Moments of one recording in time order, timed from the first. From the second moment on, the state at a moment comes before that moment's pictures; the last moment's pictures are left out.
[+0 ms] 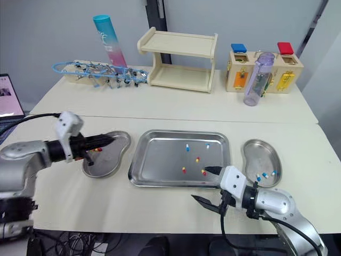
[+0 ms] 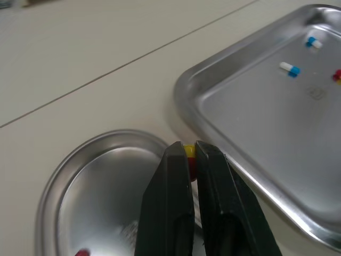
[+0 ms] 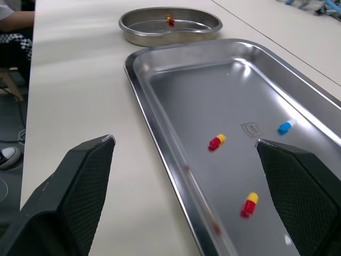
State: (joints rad) left arm -0.30 0.78 0.38 -0.02 -0.28 0.64 -1.00; right arm 0.01 -0.62 0.16 -0.62 0.30 0.40 0.79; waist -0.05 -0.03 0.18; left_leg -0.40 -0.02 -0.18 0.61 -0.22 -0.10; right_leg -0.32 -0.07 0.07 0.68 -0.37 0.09
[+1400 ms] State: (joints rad) left arm 0.30 0.83 0.78 0.13 -0.44 0.46 -0.90; right arm 0.45 -0.87 -0.47 -0.50 0.37 0.25 1.06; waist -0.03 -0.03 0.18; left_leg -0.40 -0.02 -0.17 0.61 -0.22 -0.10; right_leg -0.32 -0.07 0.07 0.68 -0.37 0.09
